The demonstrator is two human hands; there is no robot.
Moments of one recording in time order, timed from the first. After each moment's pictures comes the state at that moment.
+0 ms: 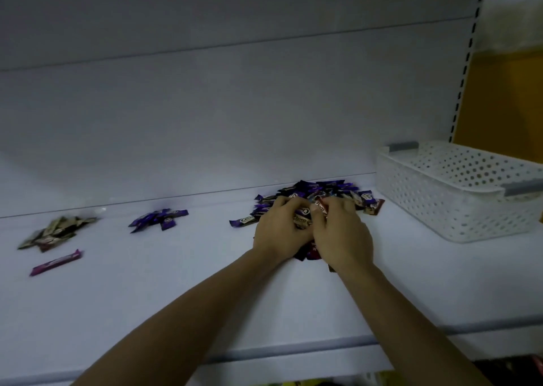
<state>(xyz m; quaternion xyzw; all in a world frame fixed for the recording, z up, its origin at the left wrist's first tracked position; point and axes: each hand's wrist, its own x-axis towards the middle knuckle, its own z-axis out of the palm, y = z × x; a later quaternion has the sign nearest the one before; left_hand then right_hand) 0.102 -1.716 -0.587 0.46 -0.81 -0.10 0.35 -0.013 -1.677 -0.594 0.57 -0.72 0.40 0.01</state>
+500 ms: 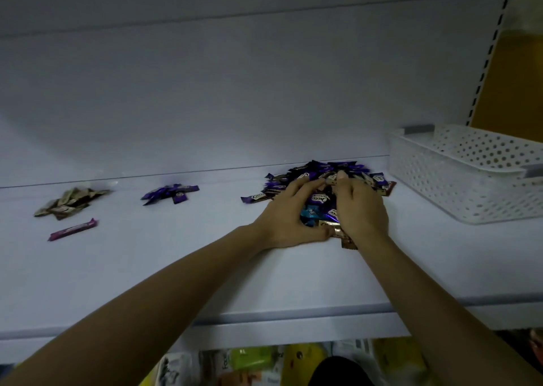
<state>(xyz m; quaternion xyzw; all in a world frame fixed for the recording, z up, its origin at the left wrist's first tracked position) 0.131 -1.710 -0.590 0.38 -0.89 -0.14 0.23 -0.017 -1.678 -0.590 0.52 -0.70 0.49 -0.06</state>
